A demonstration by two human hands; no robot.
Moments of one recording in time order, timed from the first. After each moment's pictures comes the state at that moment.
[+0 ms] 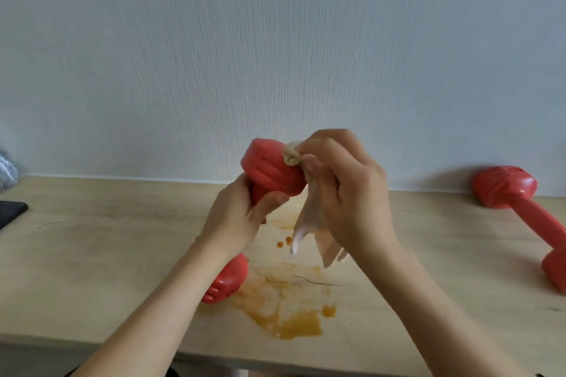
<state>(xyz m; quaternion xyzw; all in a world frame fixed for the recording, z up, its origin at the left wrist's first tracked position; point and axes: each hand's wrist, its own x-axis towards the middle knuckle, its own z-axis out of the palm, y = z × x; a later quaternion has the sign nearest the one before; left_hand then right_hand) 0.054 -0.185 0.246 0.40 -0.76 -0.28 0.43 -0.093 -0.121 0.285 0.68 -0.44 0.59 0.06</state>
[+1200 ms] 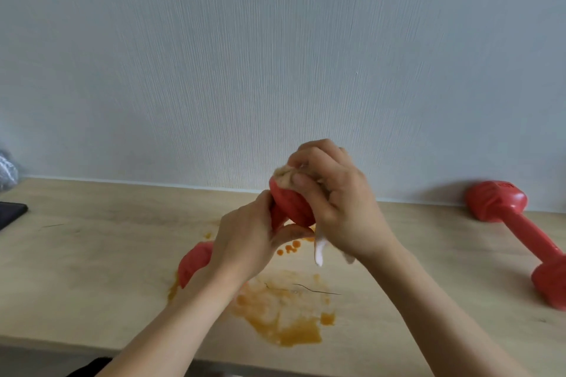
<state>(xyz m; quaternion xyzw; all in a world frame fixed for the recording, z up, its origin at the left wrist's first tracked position) 0.045 -0.163 0.251 0.44 -0.83 -0.10 0.32 -0.089 -0.122 0.296 0.74 -0.44 0.51 0.00</state>
